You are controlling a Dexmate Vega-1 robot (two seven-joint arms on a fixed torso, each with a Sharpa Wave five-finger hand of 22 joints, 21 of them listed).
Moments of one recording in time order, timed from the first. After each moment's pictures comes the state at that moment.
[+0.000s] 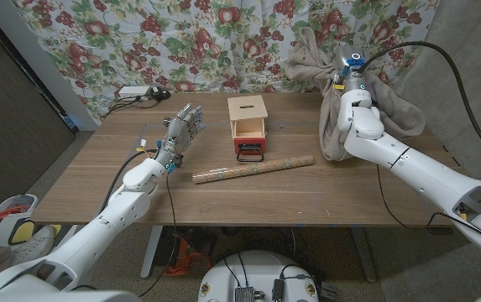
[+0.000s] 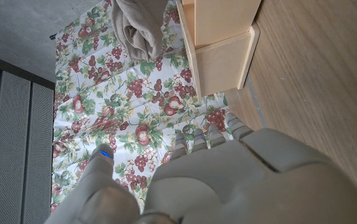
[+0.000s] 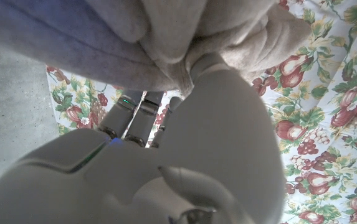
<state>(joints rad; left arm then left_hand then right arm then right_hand) 0.89 0.57 0.36 -1.31 -0.70 -0.37 -0.23 0.04 0.05 0.45 -0.08 0.18 -0.03 -0.09 0.19 0.17 -0.09 0.03 0.22 0.20 -0.17 0.02 0.18 0.18 -0.12 0.05 0.19 0.17 -0.48 -0.71 -0.76 -1.72 -0.72 -0.76 -0.35 1.41 -0.02 0.31 -0.19 0.51 0.84 -0.06 0.56 0.49 0.46 -0.18 1.51 1.23 0.92 -0.08 0.47 1.11 0.77 -0.08 1.13 0.33</state>
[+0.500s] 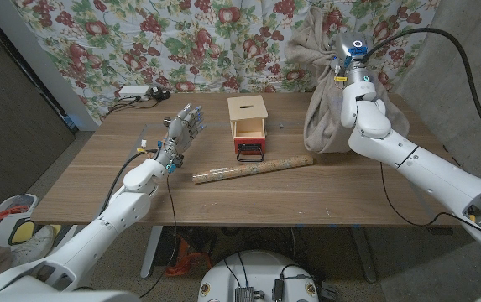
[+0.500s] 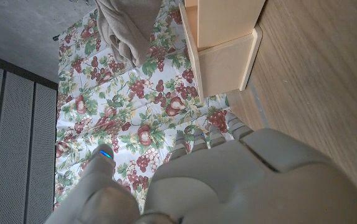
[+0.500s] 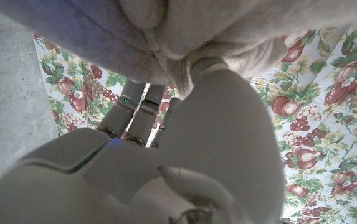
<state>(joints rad) 0.90 0.57 0.36 -1.33 -0.70 -0.38 -0.22 0.04 0.05 0.45 -0.08 0.18 -0.03 -0.09 0.19 0.17 -0.09 0.03 0.22 0.20 -0.17 0.02 0.18 0.18 -0.12 0.05 0.19 0.17 -0.51 -0.75 -0.72 -1.83 -0.80 -0.74 -0.32 1.41 -0.03 0.31 -0.19 0.53 0.85 -0.05 0.56 0.50 0.46 -0.17 1.53 1.23 0.93 -0.08 0.46 1.11 0.77 -0.09 1.15 0.32</state>
